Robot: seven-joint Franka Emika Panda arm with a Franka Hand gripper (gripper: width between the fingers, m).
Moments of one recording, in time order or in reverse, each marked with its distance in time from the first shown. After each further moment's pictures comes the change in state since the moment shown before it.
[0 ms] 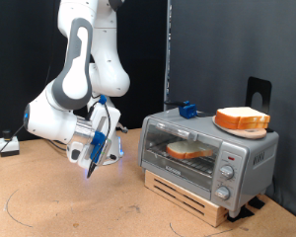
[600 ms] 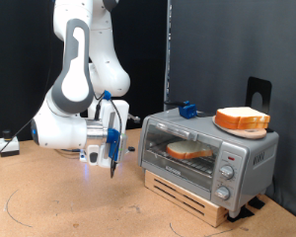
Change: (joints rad) arm 0.040 0.168 0.062 0.180 0.075 -0.189 0.096
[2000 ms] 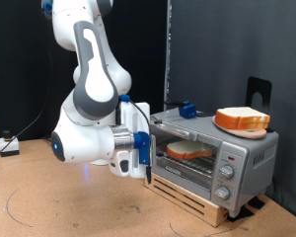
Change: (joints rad) arm 0.103 0.209 0.068 0.258 0.034 -0.012 -0.166
